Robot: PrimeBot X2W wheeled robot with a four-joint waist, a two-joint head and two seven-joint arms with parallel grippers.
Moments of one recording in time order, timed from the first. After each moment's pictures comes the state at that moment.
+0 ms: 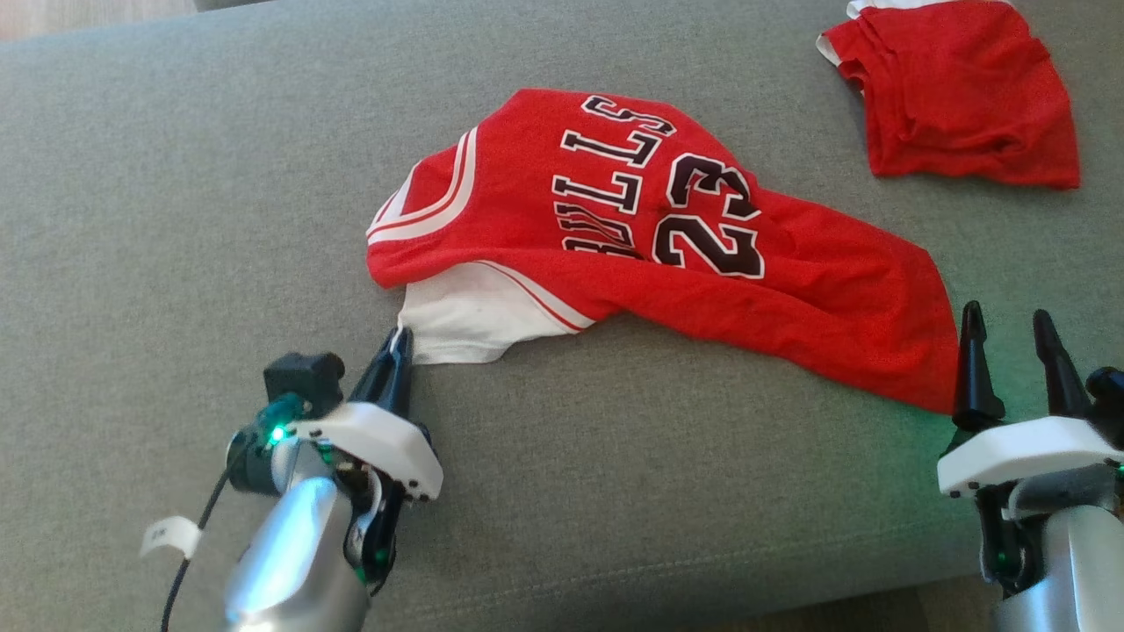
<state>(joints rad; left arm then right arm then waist) -0.37 0.04 -0.34 0.71 -0.38 -0.02 -0.26 -0.14 -0.04 -0.20 0.27 0.15 0.13 -0.07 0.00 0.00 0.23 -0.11</state>
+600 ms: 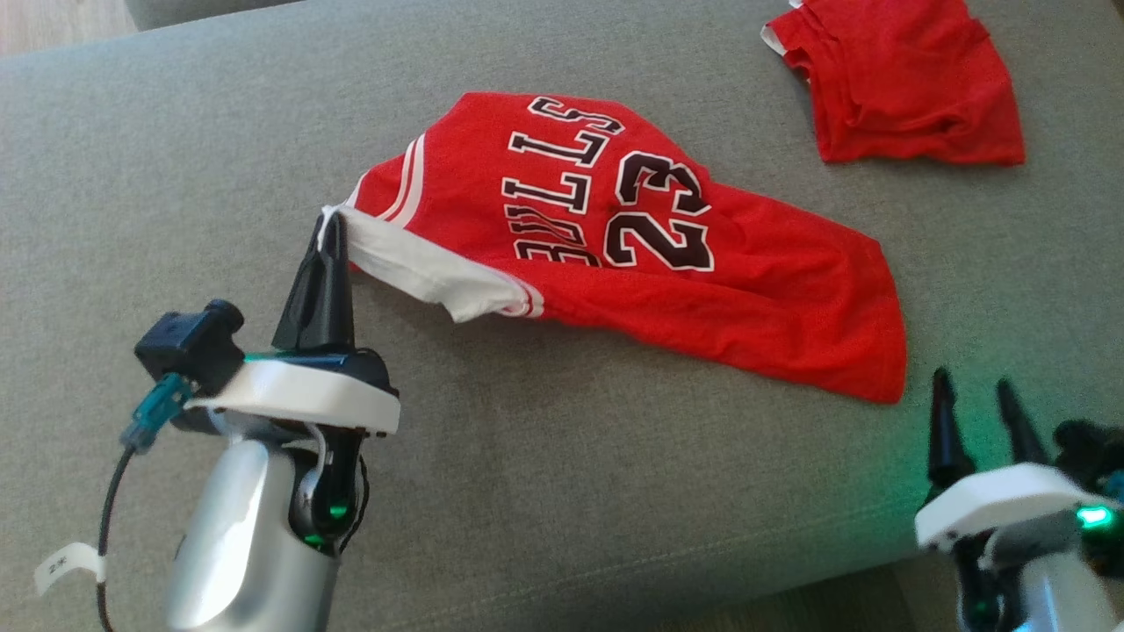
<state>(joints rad) -0.29 0.04 -0.17 0.26 -0.42 -0.05 -0.26 -0.09 -0.04 -0.18 0.35 0.22 0.13 -0.07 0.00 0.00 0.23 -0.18</state>
